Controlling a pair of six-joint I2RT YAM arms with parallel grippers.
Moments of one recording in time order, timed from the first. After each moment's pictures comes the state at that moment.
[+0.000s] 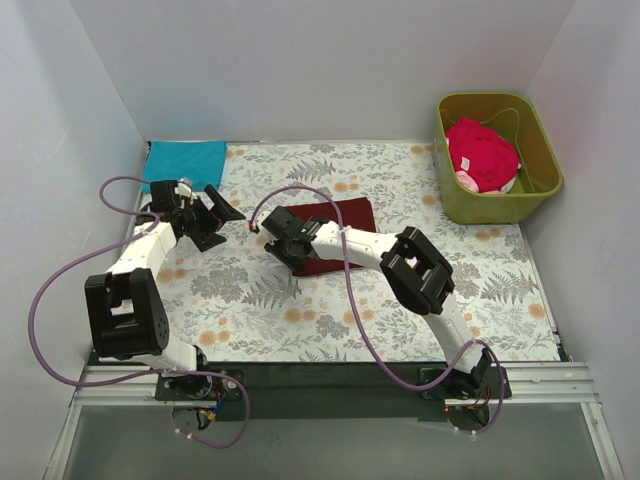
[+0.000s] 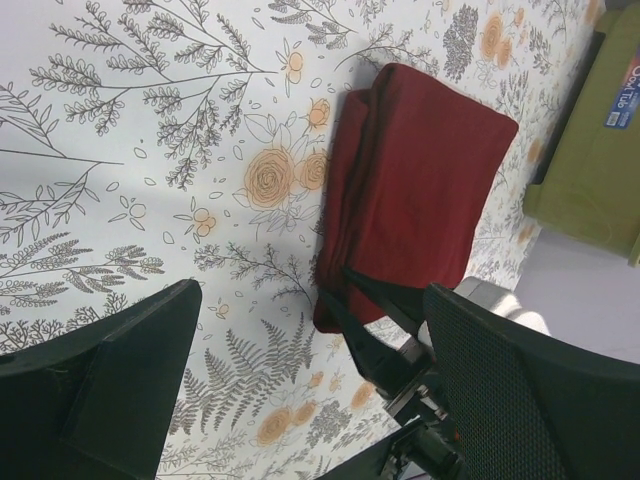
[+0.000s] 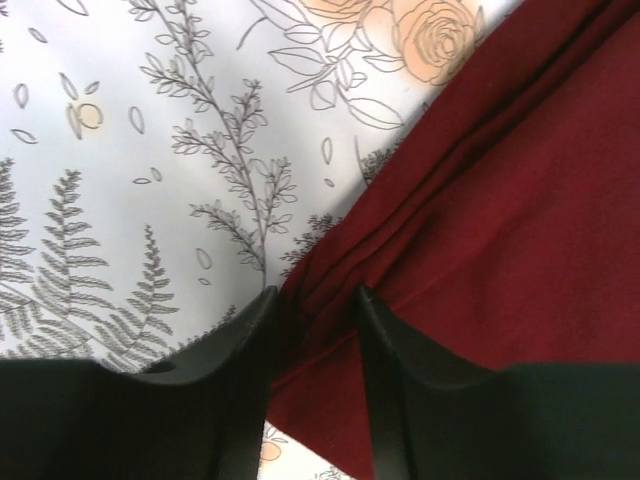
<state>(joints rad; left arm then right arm) 0.13 1.51 0.98 -0.36 0.53 -0.63 1.00 2.20 1.70 -0.53 0.10 -0.06</state>
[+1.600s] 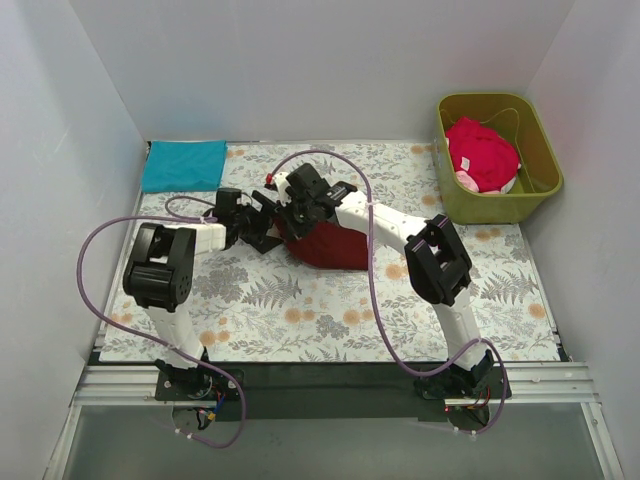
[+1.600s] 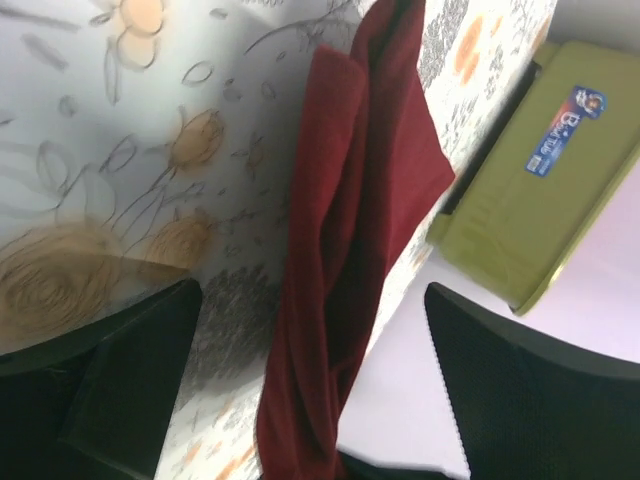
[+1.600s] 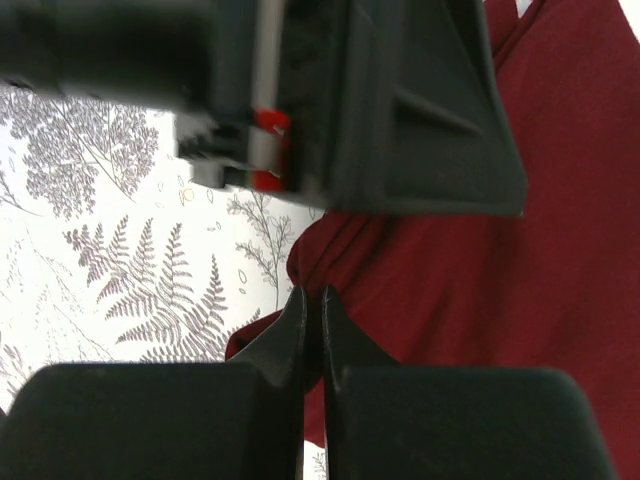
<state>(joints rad) -0.18 1.85 0.92 0.18 0.46 -1.23 0.82 2.13 1.80 -0.54 -0.26 0.04</state>
